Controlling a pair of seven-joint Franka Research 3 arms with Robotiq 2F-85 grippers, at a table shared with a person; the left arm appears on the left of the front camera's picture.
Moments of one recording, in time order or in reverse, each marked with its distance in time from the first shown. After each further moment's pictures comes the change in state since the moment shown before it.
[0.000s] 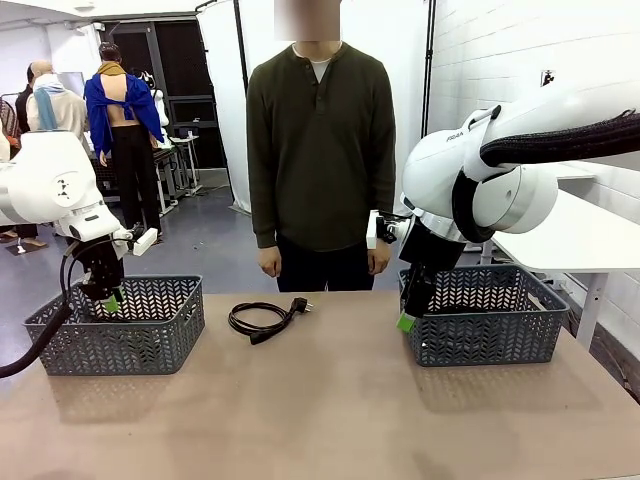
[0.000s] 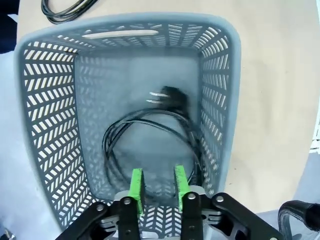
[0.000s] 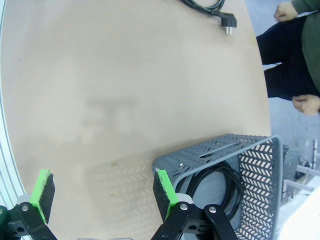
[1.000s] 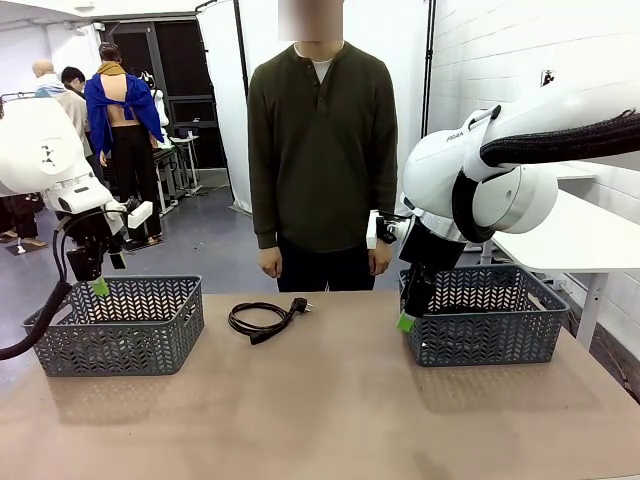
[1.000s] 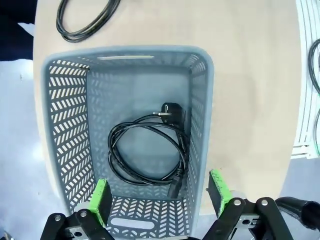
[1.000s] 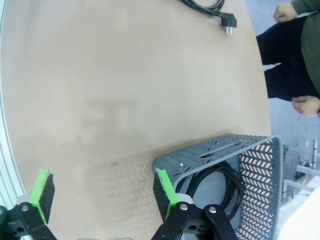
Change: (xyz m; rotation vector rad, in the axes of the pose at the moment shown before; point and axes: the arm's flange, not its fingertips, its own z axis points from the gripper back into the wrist) left arm 0.010 -0.010 0.052 0.005 -0.052 0.012; right arm 0.000 0.000 0.000 0.000 0.000 0.000
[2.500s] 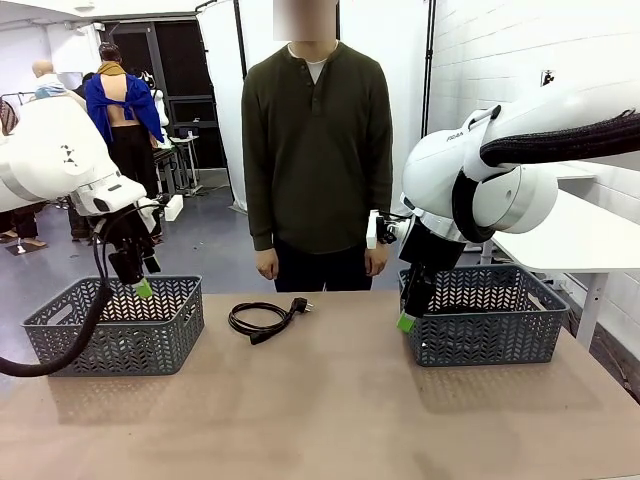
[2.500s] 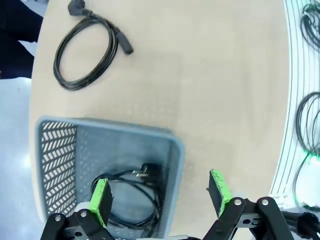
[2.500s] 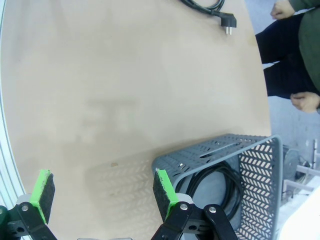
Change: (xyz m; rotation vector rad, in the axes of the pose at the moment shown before) left arm 0.073 -0.037 -0.001 -0.007 -0.141 0.131; right arm 0.000 0.000 0.000 0.000 0.000 0.000
